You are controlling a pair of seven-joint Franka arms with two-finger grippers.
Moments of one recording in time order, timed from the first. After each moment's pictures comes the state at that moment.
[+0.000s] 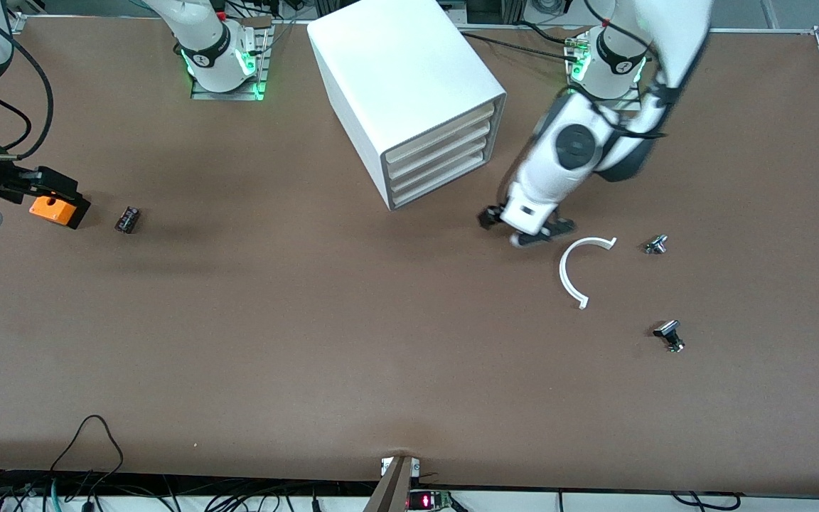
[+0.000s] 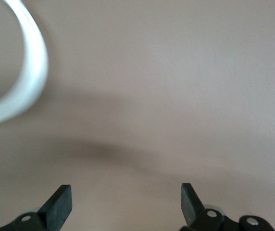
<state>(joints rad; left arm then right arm) -0.10 0.27 -0.34 -2.14 -0.07 2.40 -0.63 -0.02 0.08 -0.04 -1.66 -0.03 1.67 -0.03</state>
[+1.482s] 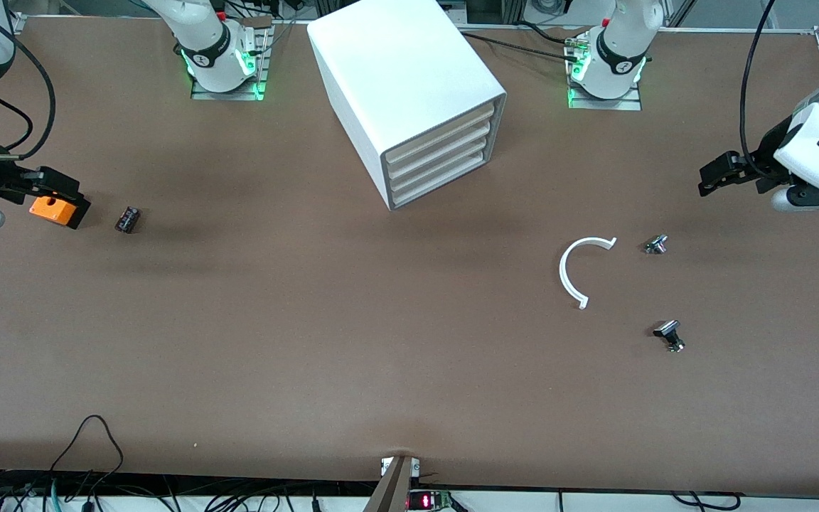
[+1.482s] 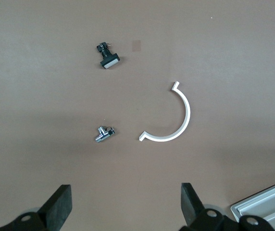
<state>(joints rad) 0.18 -0.02 -0.20 -1.76 -0.02 1.69 -0.09 -0.02 0.08 -0.04 -1.66 -0.03 1.67 -0.03</state>
